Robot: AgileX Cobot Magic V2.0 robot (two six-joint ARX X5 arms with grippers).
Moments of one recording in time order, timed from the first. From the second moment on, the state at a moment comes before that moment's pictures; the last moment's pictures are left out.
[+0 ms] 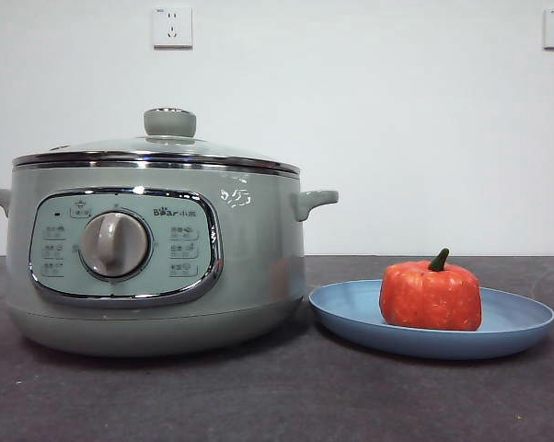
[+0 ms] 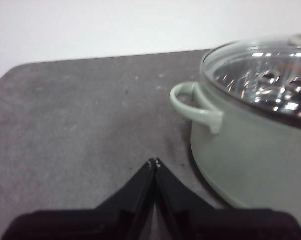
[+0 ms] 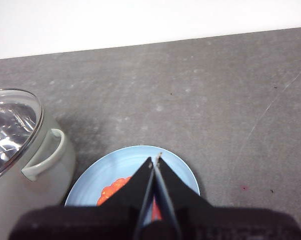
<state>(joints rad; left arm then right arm) 0.03 0.01 0.09 -0.26 0.10 0.04 0.54 0.54 0.55 -0.34 0.32 0.25</state>
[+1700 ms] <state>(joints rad) 0.03 0.00 0.04 -0.25 0.10 0.03 0.34 0.34 0.35 -0.19 0.17 0.05</state>
